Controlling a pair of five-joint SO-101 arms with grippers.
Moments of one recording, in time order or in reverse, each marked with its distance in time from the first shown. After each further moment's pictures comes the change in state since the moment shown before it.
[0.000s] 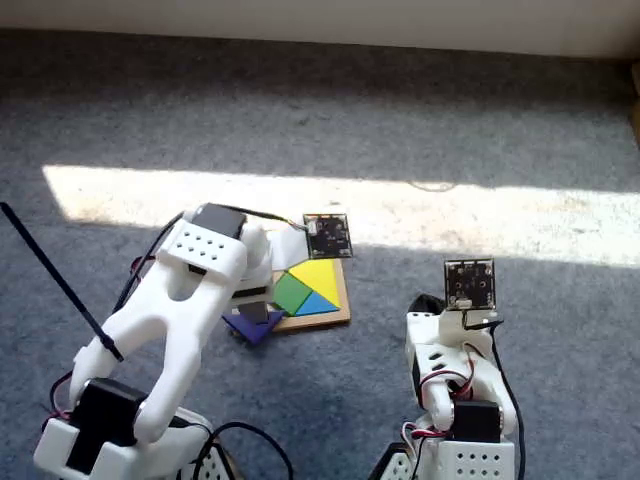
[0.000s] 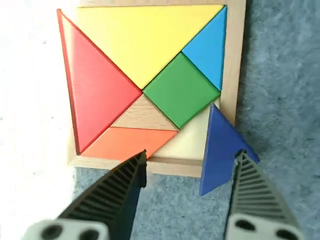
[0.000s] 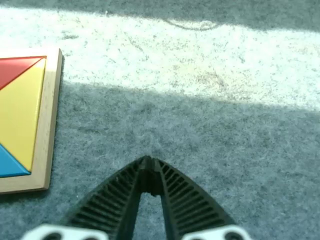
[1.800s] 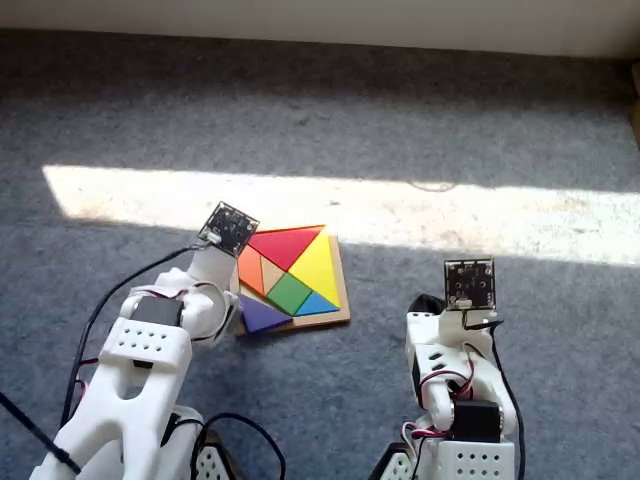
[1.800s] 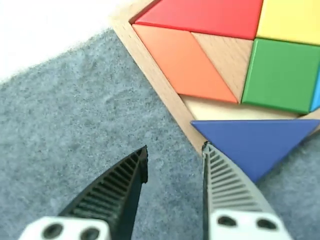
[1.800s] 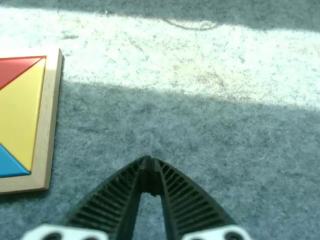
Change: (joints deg) left arm -12.6 -31.0 38.2 -23.3 41.8; right arm 0.0 0.0 0.0 0.0 0.0
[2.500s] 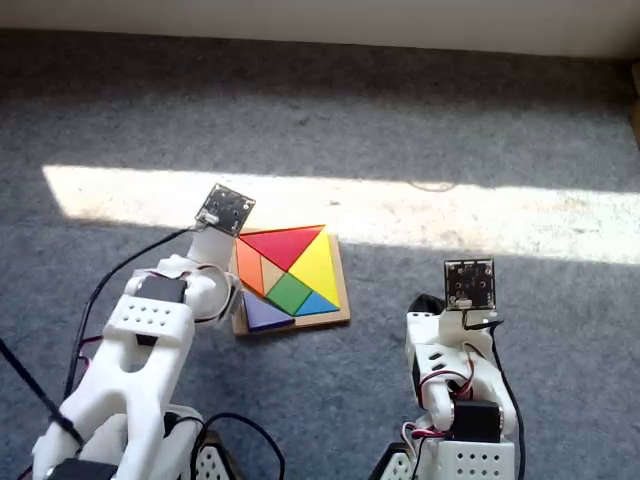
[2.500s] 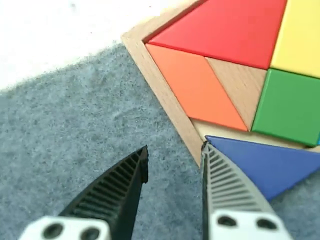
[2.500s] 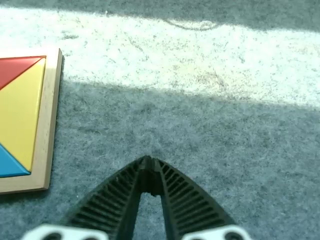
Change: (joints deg) left arm -0.4 9.4 -6.4 -2.9 3.8; right arm 0.0 0.0 0.0 0.0 0.0
